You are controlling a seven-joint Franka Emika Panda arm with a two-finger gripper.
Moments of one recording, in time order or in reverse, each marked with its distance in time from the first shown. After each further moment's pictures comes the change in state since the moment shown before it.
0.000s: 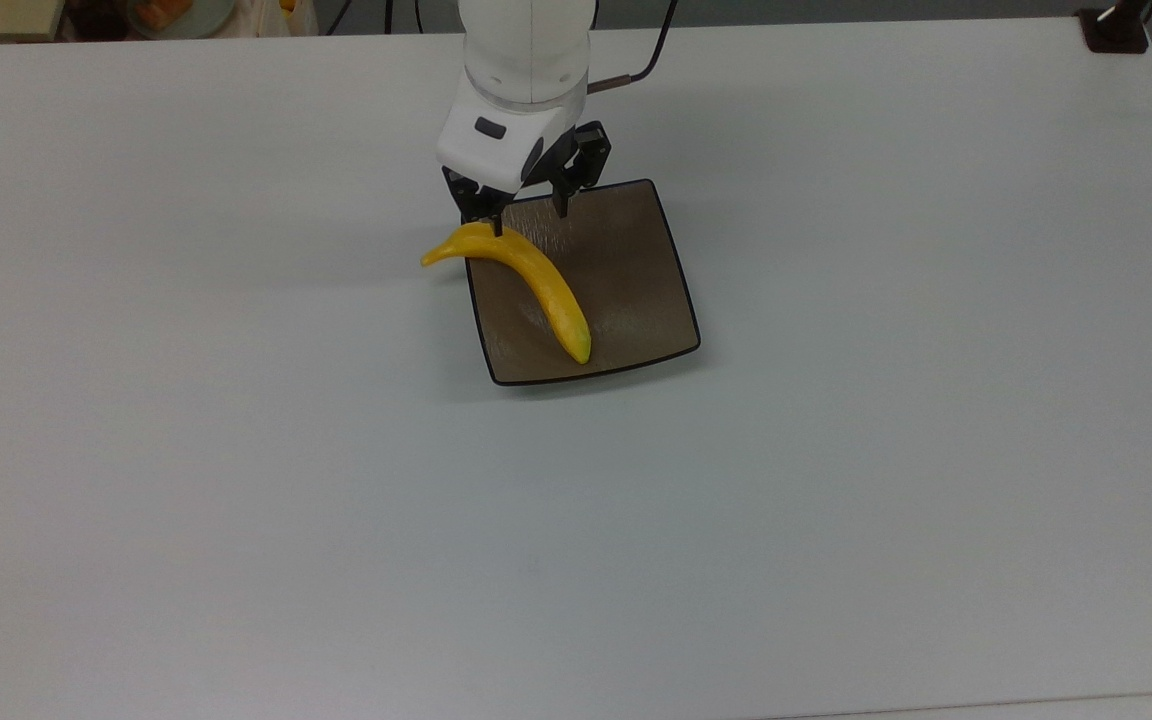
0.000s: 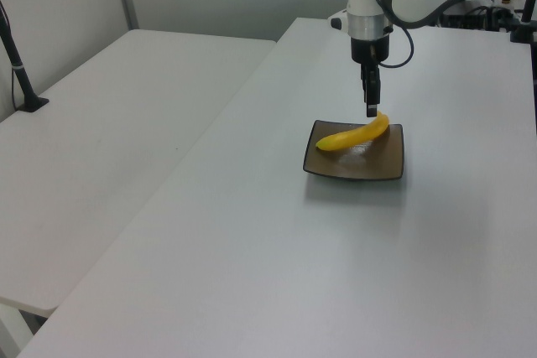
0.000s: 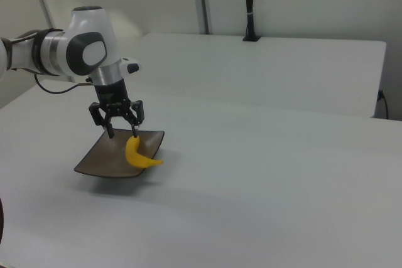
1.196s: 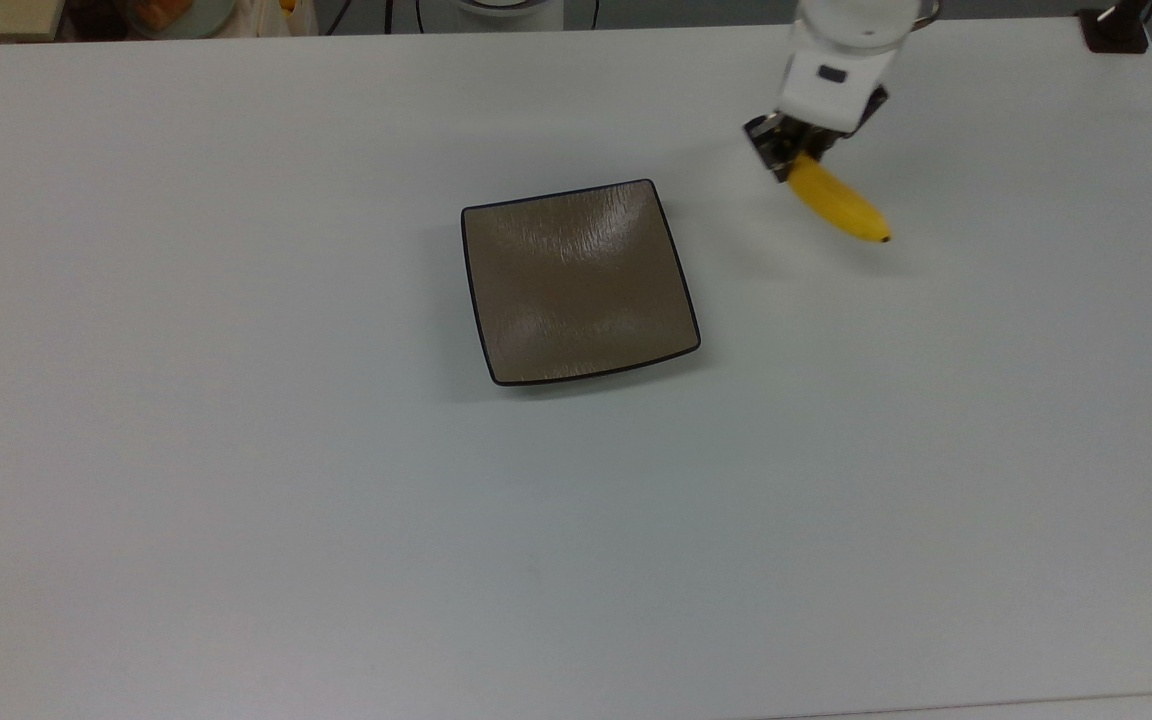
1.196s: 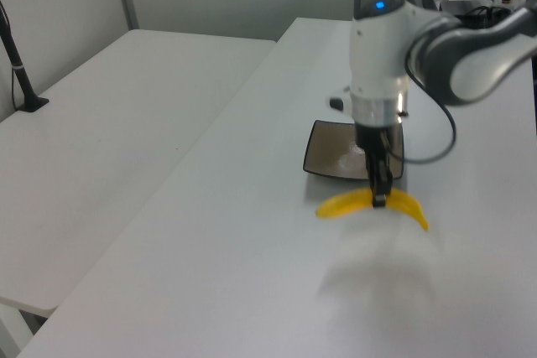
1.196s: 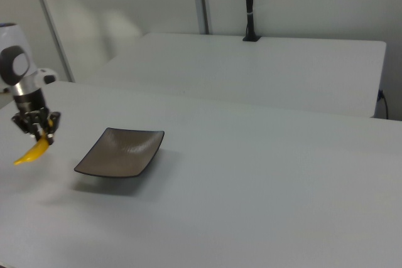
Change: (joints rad) arm 0.088 0.015 0.337 -0.042 0.000 0.072 0.357
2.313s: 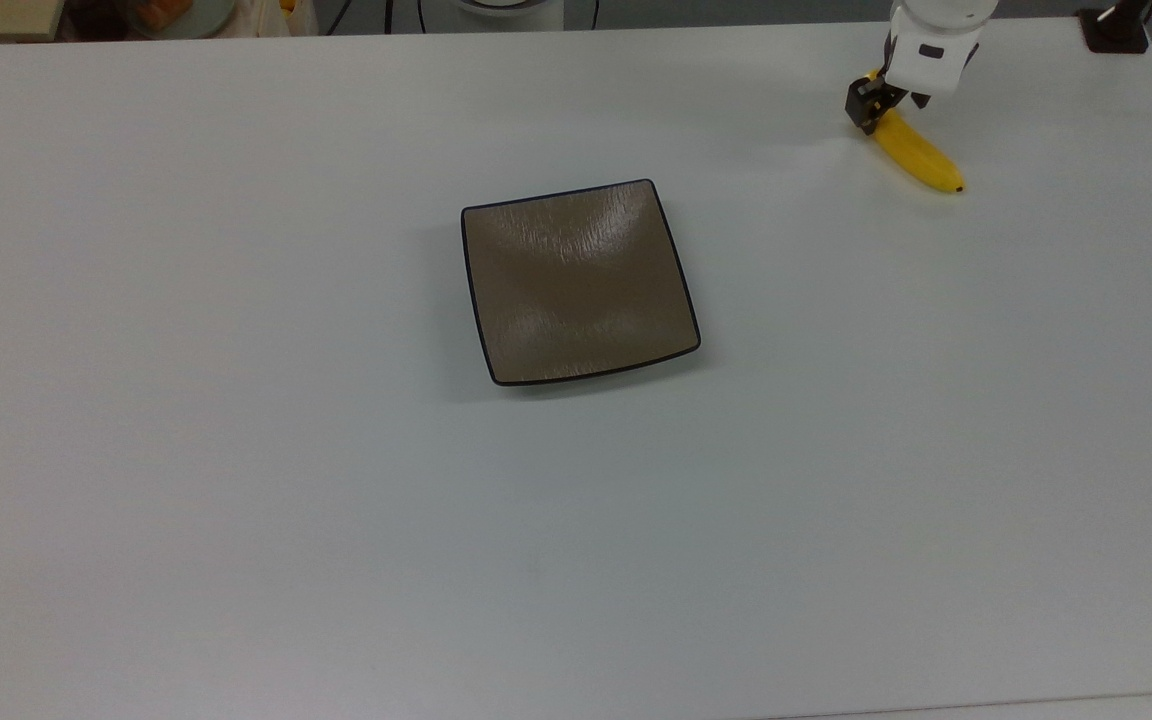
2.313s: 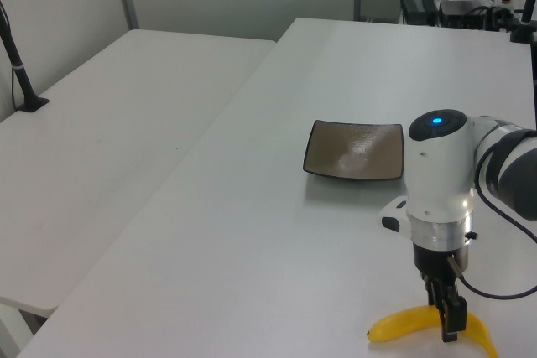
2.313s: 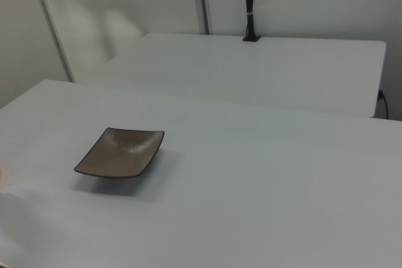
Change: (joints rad) arm 0.087 0.104 0.258 -0.168 0.060 0.269 0.237
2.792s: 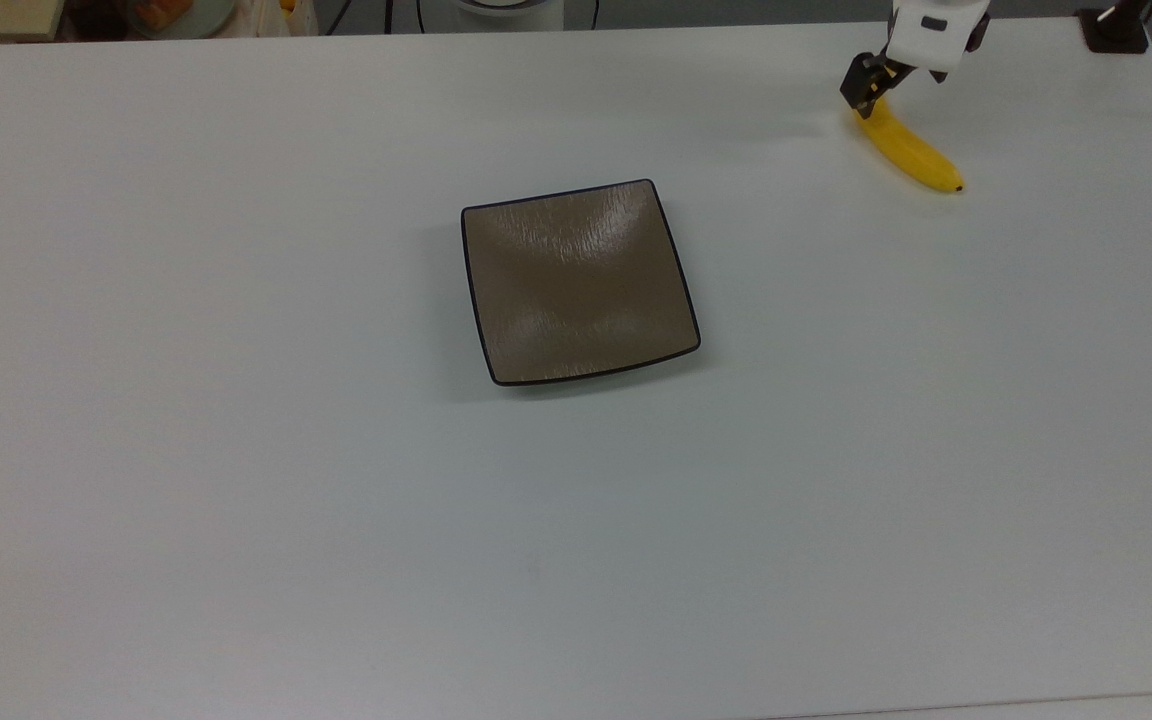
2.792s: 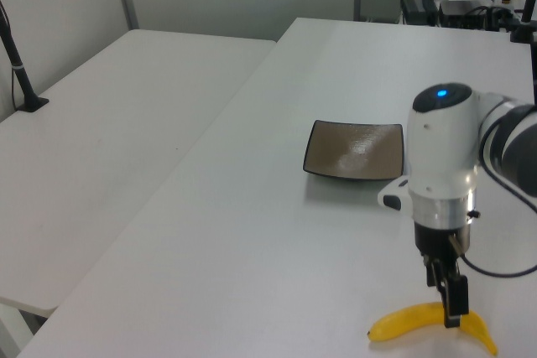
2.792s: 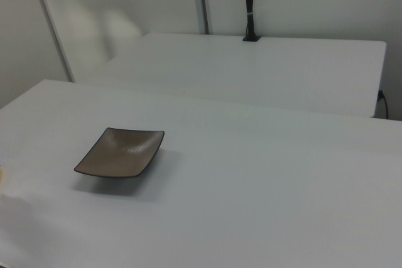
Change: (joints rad) arm -0.013 -0.057 0.000 -0.003 0.031 -0.033 0.000
